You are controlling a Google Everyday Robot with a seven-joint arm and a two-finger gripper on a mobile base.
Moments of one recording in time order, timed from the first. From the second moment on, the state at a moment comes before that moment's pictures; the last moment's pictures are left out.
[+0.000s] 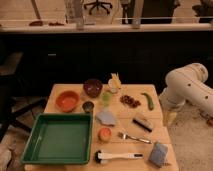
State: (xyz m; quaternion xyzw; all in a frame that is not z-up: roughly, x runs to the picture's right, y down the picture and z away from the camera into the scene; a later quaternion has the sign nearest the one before) arm 0.287 0.111 0.683 -0.28 0.02 0.02 0.96
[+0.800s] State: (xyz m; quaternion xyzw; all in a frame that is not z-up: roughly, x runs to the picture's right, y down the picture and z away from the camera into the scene) arm 0.286 0.111 0.683 -0.28 0.02 0.02 0.96
